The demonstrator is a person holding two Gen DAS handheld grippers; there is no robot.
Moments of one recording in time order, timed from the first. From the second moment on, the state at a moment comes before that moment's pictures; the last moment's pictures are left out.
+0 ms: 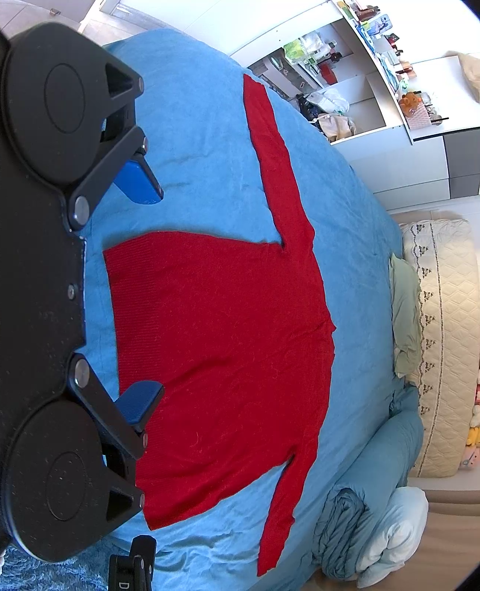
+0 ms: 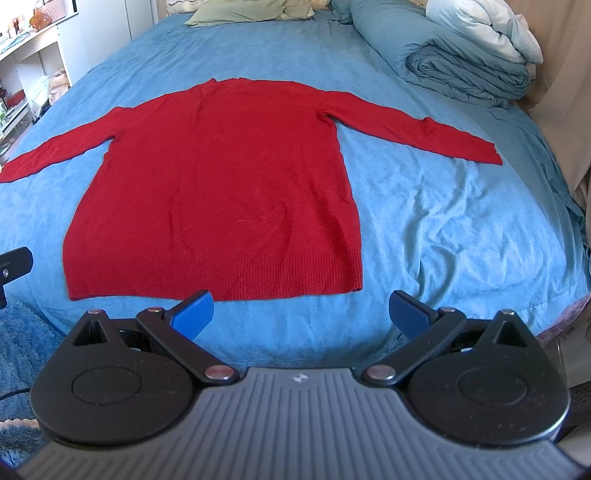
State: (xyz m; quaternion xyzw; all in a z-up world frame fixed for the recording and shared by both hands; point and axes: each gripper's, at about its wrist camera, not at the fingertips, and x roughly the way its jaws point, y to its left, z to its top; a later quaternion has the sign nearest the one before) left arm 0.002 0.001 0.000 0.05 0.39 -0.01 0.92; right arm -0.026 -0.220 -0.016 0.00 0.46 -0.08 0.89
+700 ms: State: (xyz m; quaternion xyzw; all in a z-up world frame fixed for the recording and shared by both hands) left arm 0.001 0.001 0.001 0.05 0.39 -0.01 0.92; right arm -0.025 -0.219 -0.016 0.00 0.46 -0.08 0.89
